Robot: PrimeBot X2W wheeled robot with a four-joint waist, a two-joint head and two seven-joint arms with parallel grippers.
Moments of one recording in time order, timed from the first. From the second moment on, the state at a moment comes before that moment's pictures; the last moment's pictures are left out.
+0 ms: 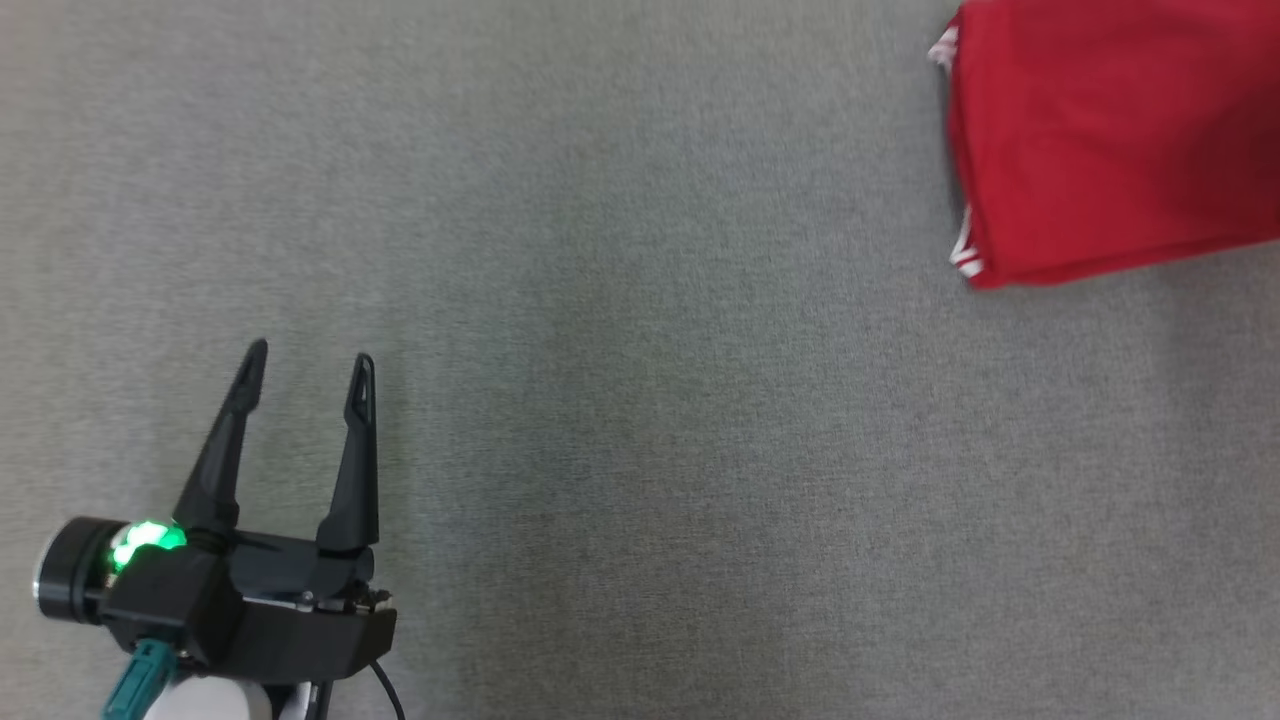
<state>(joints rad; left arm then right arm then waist) -0.20 0.14 -0.06 -0.04 -0.13 -0.13 -0.26 -1.11 -0.72 0.52 0.92 0.36 0.13 -0.10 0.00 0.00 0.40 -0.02</state>
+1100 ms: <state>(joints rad) -0.24 0.22 -0.04 -0.20 -0.08 -0.13 -0.26 -1.38 -0.83 0.46 1.00 0.11 0.13 -0.02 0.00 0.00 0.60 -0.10</state>
